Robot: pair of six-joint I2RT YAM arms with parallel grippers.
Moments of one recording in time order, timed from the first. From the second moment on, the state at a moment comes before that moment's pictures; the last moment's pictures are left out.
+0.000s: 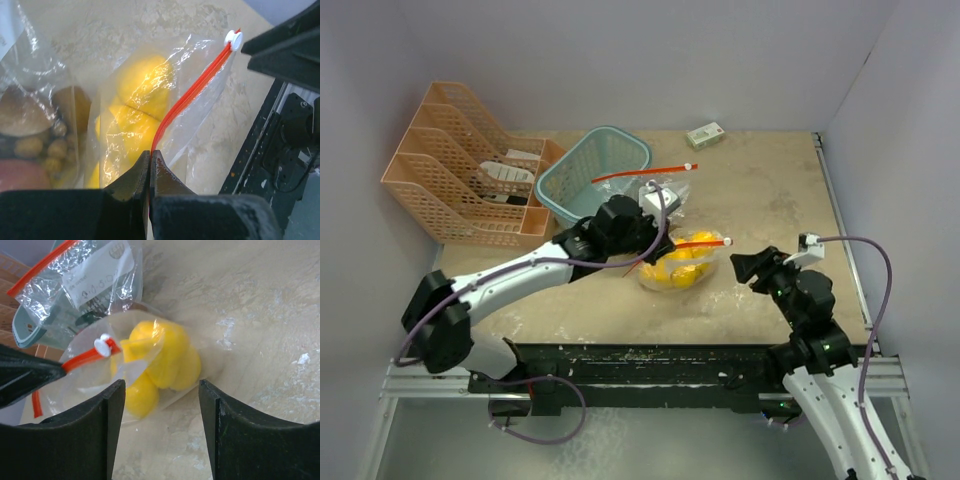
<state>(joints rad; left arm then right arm) -0.87 1.50 1.12 -0.05 0.21 -0.20 0.30 0.28 0.42 -0.39 0.04 0.65</state>
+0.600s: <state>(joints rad) -0.87 0.88 0.83 -0.30 0.03 -0.29 0.30 1.34 0.88 0.19 -0.17 0.45</state>
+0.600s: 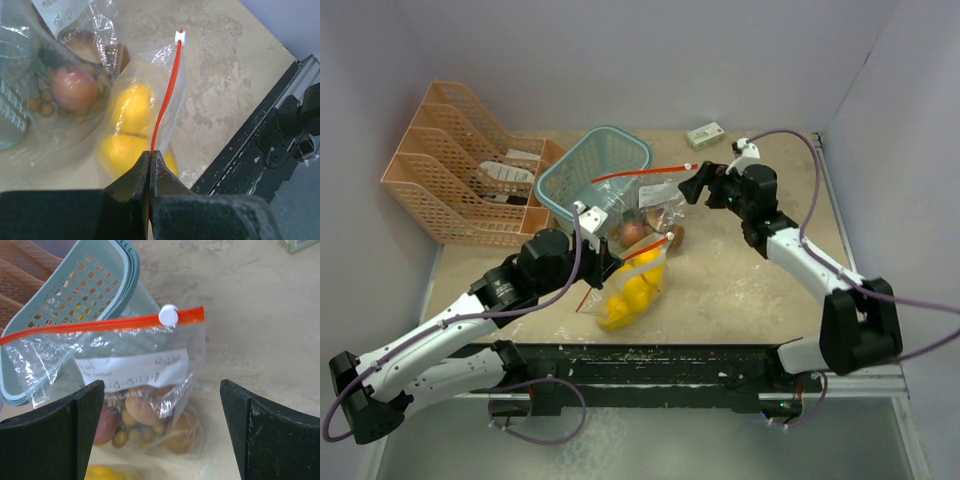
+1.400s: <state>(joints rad) -0.87 0.87 0.82 -0.36 -0.06 -0.31 0.30 1.55 0.92 0.41 -0.34 0.46</state>
